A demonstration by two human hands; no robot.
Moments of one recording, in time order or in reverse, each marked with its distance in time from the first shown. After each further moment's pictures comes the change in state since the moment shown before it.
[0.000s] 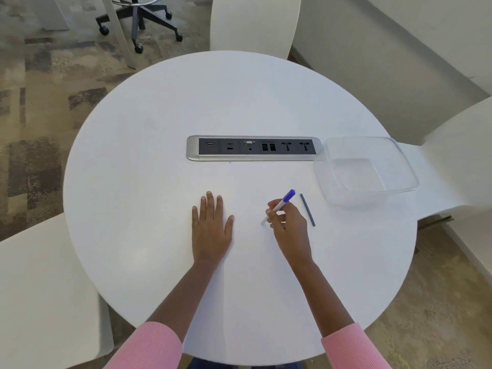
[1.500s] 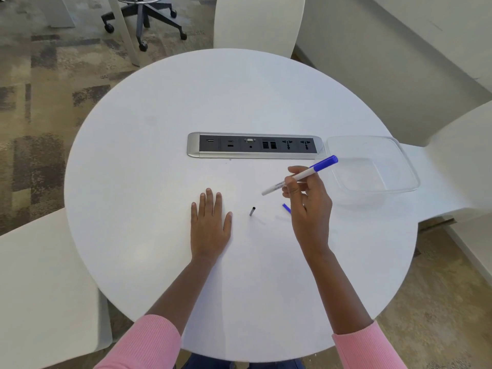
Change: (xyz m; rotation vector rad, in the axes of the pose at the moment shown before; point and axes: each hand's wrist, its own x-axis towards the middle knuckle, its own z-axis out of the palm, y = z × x) left_hand 0.000 0.000 0.004 0.010 0.127 0.019; right_hand 0.003 -0.048 -0.031 0.155 0.216 -0.318
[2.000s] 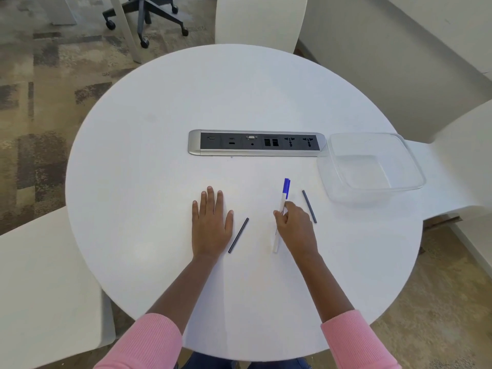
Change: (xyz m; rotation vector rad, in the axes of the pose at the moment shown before) left_hand -0.001 0.000 0.000 -0.024 0.002 -0.006; right_hand -0.013 0.077 0.015 -0.598 -0.336 0.337
